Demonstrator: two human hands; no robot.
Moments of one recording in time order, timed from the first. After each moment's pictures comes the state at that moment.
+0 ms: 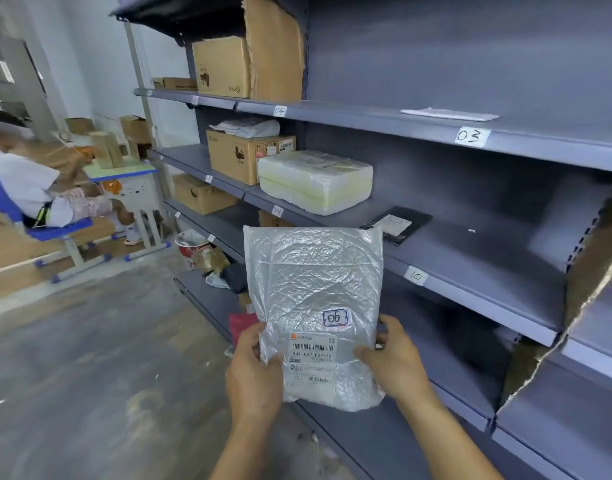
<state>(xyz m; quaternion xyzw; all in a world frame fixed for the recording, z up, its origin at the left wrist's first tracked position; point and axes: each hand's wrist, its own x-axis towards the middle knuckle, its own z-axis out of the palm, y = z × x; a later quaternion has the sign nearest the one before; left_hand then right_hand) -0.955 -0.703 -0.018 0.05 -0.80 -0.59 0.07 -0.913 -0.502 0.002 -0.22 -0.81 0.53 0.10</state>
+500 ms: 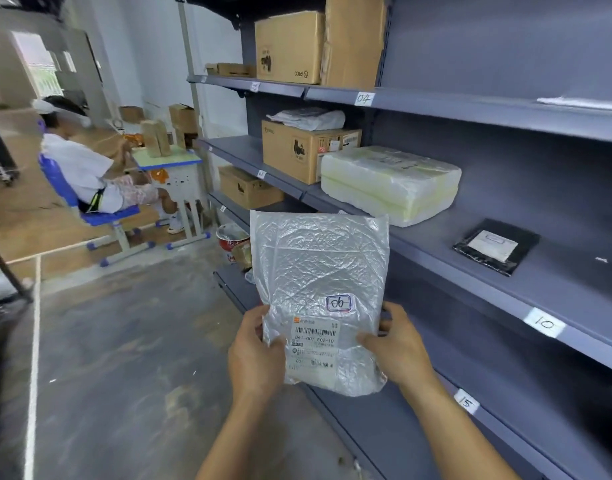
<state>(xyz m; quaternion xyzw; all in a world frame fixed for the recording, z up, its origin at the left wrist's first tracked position) -1.106 -0.794 -0.026 0.09 -0.80 -0.58 0.09 -1.083 -0.586 -0.010 -0.17 -0.81 0.56 0.07</state>
